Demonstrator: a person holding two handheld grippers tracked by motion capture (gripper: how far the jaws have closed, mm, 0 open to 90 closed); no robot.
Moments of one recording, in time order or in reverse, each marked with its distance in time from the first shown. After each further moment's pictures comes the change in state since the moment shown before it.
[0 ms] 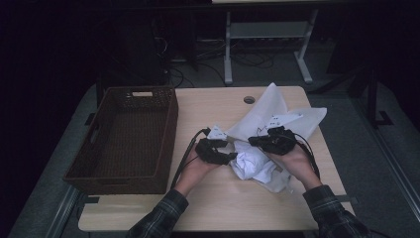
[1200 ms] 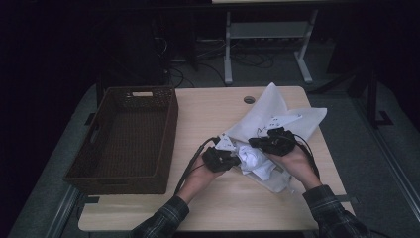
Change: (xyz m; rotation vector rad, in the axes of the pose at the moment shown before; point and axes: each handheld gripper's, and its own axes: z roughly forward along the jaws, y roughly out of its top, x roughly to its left) left arm -0.023 0.002 0.013 0.030 -0.089 0.096; right arm -0.001 -0.003 0.002 0.011 0.003 0.001
